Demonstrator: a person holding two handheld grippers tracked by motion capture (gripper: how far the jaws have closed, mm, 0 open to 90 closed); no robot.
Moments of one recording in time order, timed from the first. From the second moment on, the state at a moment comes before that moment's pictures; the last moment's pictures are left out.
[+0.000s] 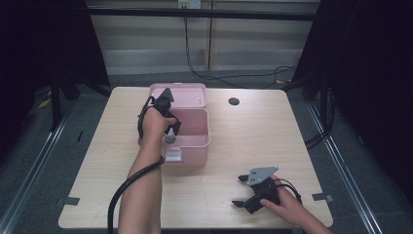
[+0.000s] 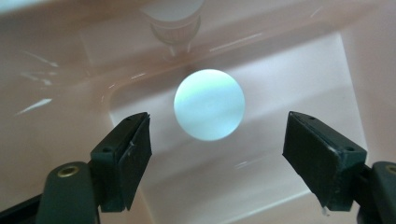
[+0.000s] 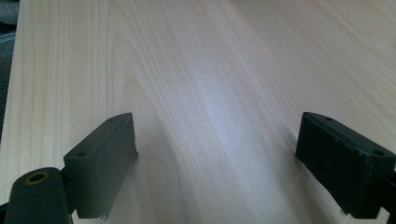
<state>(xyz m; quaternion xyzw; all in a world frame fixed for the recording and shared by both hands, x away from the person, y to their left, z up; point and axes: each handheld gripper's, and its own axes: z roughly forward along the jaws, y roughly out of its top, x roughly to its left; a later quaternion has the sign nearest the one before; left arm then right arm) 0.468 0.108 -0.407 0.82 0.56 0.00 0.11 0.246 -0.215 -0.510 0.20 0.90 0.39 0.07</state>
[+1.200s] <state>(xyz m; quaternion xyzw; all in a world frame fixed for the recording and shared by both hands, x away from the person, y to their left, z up) 0.446 0.119 -0.342 0.84 0.54 -0.01 0.12 0.246 -0.215 -0.510 0.20 0.90 0.39 0.07</state>
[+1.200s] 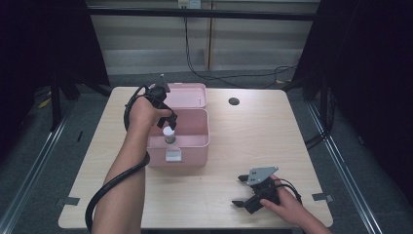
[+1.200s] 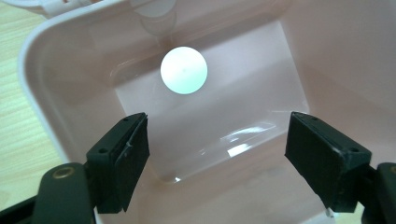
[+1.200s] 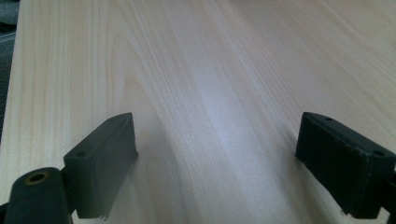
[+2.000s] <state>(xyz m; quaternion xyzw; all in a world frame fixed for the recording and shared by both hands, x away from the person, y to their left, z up) 0.426 0.152 -0.313 0.83 0.54 -0.02 0.13 0.246 -0.214 -0.510 0.20 0.90 0.39 0.07</state>
